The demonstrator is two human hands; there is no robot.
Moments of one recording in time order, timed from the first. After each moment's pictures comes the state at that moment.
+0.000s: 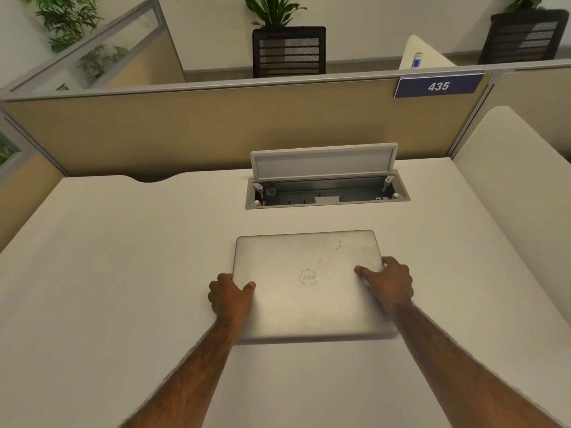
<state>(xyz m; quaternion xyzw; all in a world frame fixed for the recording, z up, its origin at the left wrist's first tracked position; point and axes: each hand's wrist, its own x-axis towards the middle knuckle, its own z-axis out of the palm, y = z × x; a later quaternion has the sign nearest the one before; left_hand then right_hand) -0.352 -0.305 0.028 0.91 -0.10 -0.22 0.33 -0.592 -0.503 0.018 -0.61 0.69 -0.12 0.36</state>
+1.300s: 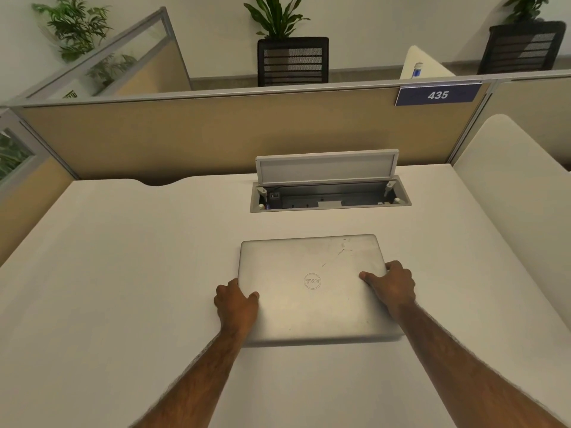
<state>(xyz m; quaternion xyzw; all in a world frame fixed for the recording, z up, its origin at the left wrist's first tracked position) -0.362 -0.289 0.030 0.92 -0.15 -0.23 0.29 -0.600 -0.503 0.015 -0.62 0.68 -0.12 0.37</state>
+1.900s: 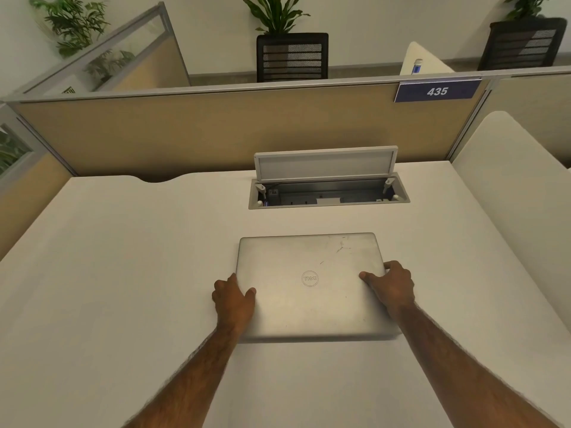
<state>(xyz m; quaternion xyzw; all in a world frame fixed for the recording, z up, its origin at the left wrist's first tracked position) -0.359 -0.286 0.024 0.91 -0.18 -0.23 0.28 -0.605 -0.495 0.019 -0.61 0.68 -0.13 0.39</state>
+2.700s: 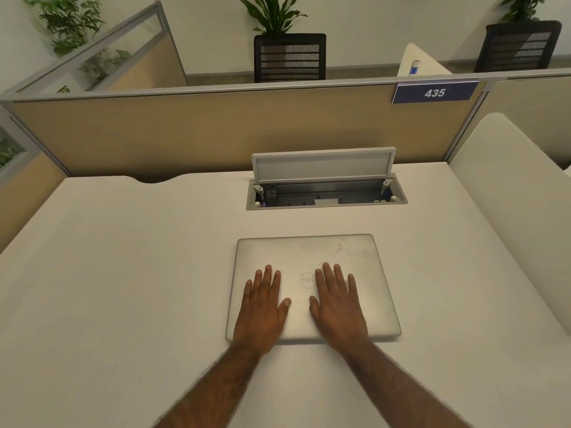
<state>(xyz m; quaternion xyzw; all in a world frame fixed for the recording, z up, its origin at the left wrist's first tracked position) -0.398 -0.291 -0.011 0.84 -0.53 -0.06 0.07 -0.552 -0.400 -0.003 -0.91 0.40 -0.06 0.05</state>
